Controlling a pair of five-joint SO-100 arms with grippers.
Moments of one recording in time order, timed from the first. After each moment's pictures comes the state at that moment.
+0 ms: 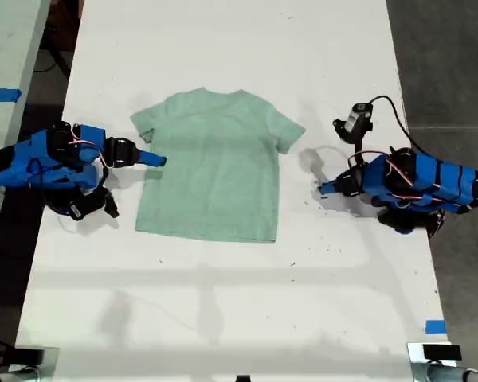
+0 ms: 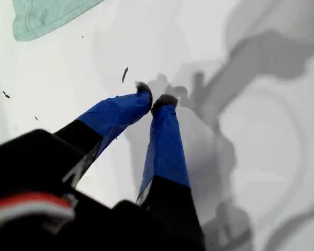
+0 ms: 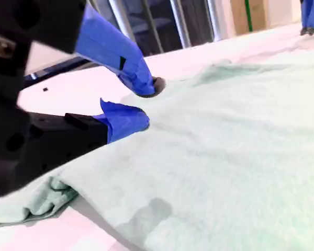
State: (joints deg) arm 0 -20.9 205.5 186.5 57.9 21.7; arm 1 15.4 200.0 174.5 78.2 -45.3
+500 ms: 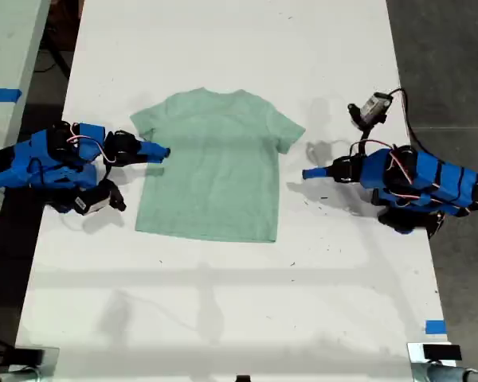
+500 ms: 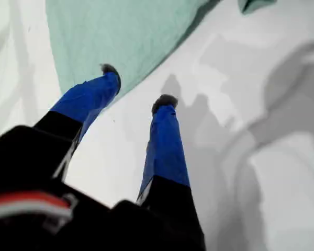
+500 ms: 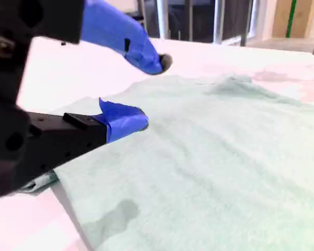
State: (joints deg) arm 0 -21.1 205.5 186.5 53.6 5.7; arm 1 22.3 197.6 169.4 64.1 -32.6
